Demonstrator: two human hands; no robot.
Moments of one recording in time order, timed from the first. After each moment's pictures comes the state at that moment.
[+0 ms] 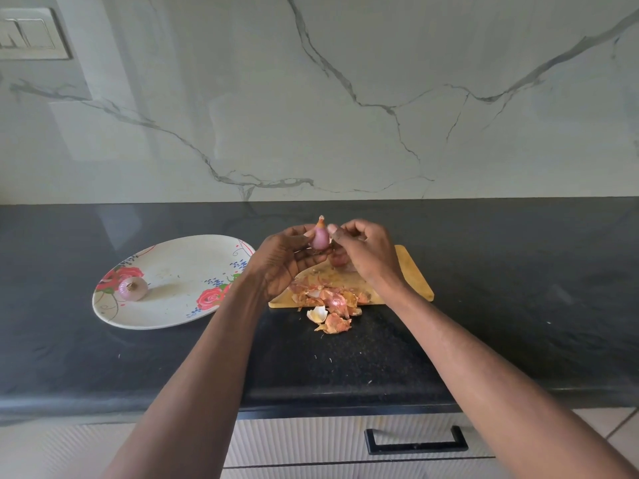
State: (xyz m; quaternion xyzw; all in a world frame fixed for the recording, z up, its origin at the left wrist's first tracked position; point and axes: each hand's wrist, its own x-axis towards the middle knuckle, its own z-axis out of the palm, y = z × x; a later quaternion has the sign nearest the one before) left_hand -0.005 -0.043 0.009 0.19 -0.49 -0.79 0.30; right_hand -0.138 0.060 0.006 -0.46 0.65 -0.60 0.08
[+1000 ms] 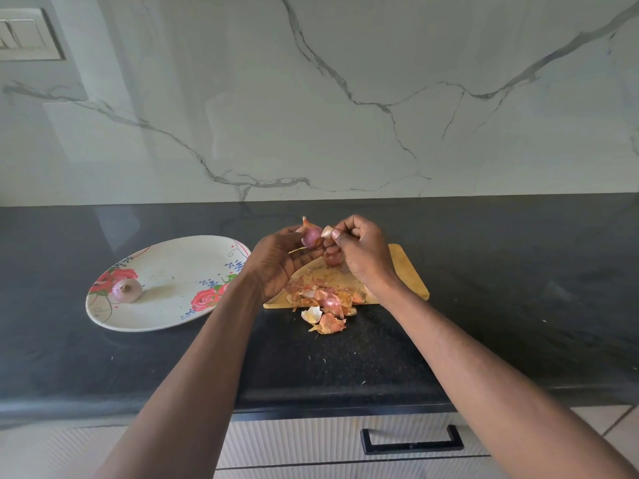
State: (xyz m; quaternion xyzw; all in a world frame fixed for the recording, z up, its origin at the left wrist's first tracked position) left_hand -0.009 -0.040 0.007 0.21 -0.47 -0.79 0.33; right_hand -0.135 0.057 0.009 -0.41 0.62 -0.64 0.17
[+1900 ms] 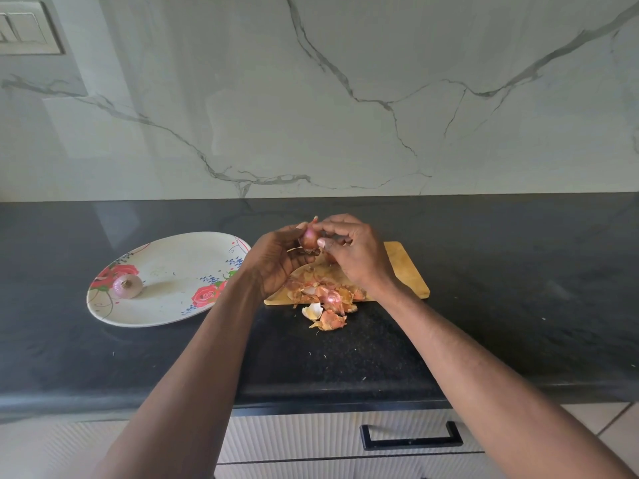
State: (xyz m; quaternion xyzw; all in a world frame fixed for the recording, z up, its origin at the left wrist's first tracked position) left_hand -0.007 -0.042 0.007 0.23 -0.48 -0.78 0.32; right_hand -0.136 0.058 0.003 -0.57 0.62 -0.55 0.03
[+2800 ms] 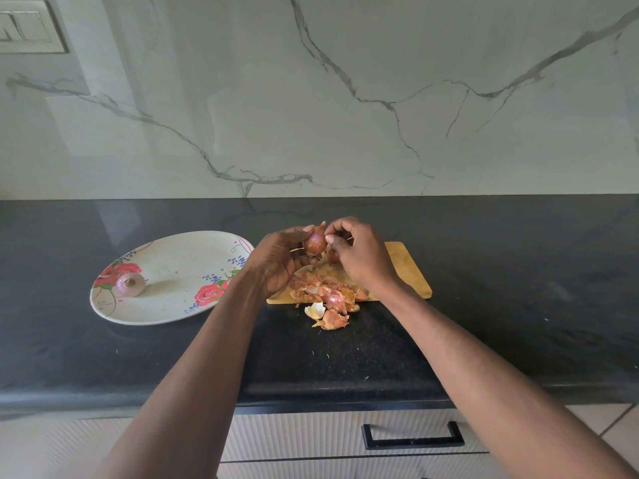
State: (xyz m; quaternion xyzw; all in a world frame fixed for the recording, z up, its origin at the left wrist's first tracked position) left_hand -0.006 -0.039 0.009 0.24 -0.49 -0.78 0.31; right_hand -0.140 0.053 -0.001 -0.54 0.66 -0.52 0.03
